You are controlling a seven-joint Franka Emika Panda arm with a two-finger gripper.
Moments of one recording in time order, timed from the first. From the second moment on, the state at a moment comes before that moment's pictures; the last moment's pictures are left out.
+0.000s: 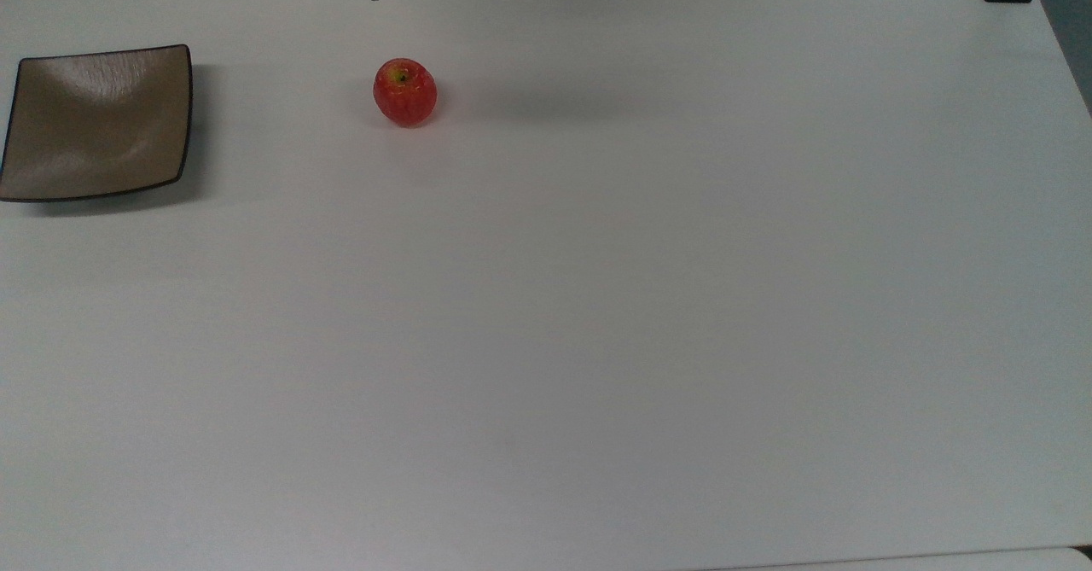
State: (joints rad) arm 0.19 0.01 -0.15 -1.59 0.07 1.69 -0.08
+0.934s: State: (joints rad) arm 0.19 0.00 -0.15 -1.59 0.07 1.68 -0.08
